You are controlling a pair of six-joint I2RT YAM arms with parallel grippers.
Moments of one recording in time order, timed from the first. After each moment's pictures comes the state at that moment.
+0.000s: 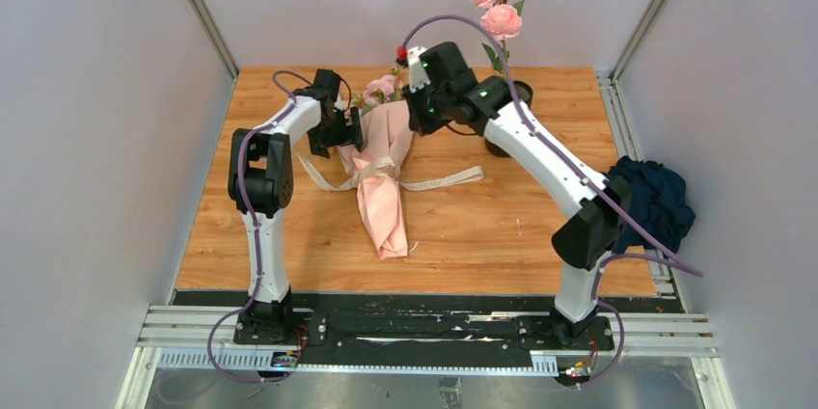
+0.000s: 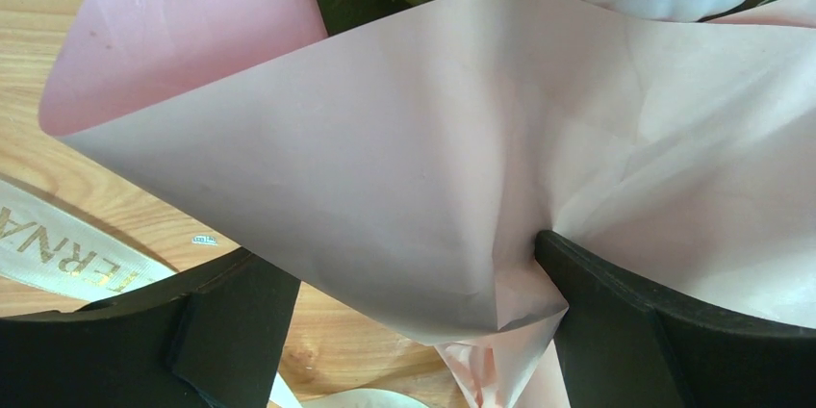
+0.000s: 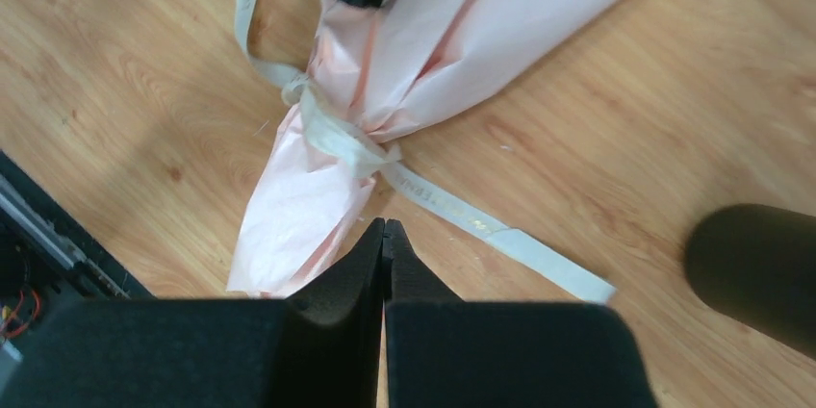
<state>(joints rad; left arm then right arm) -0.16 2.17 1.70 -0.72 0.01 -0.35 0.72 1.87 1.97 -0.83 -0.11 0.06</state>
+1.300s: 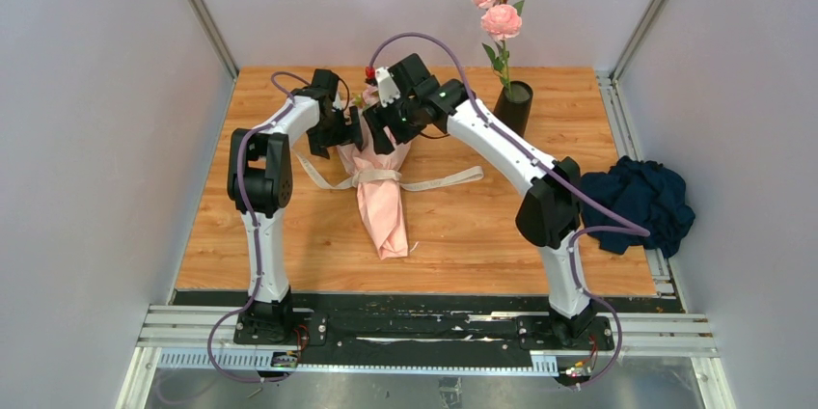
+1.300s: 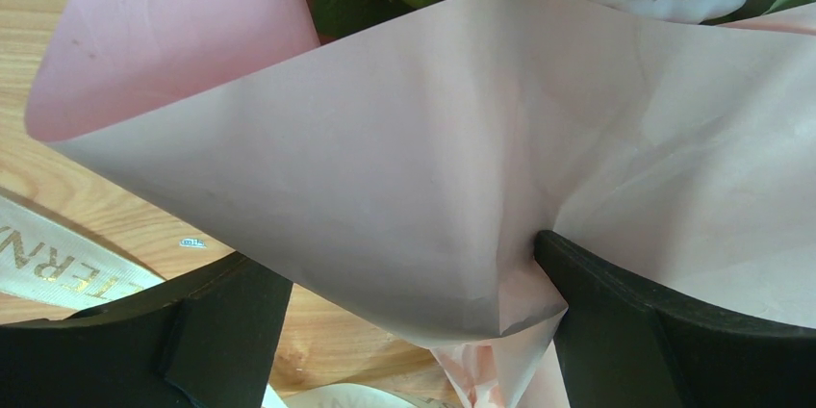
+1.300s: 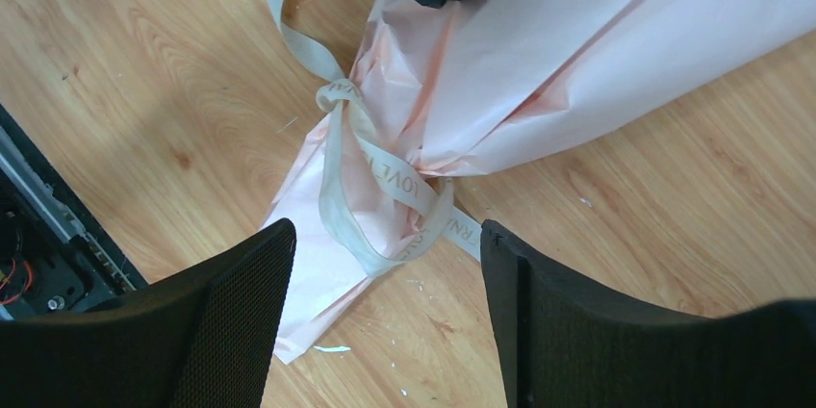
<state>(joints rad) -0.15 2.17 1.69 -0.71 0.06 -0.37 0.73 2.09 2.12 -0.85 -0.23 0.01</state>
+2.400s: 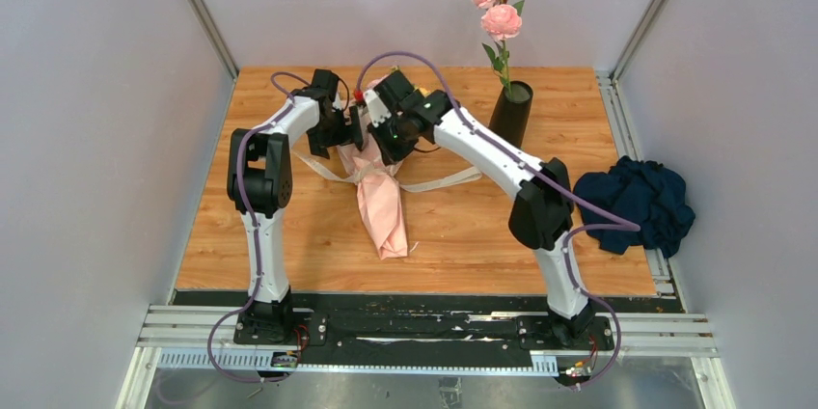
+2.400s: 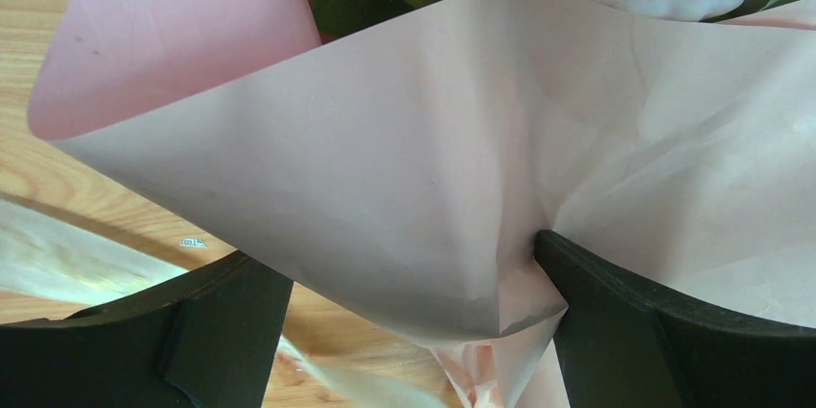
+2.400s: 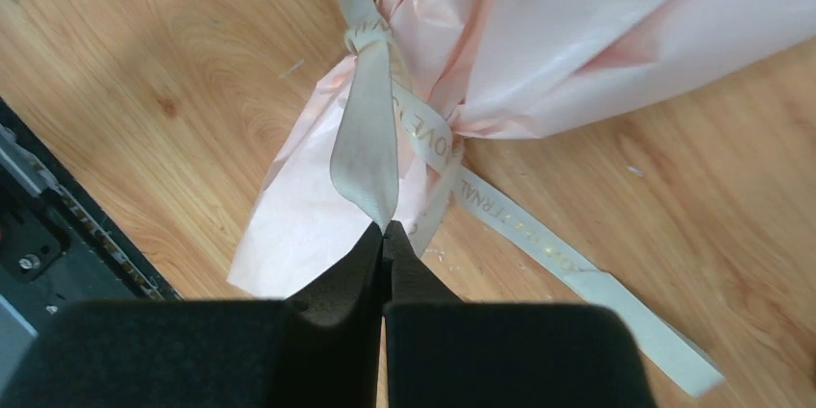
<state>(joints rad) -0.15 2.16 1.69 -0.71 0.06 -0.37 0.79 2.14 2.07 -0.90 -0.21 -0.01</state>
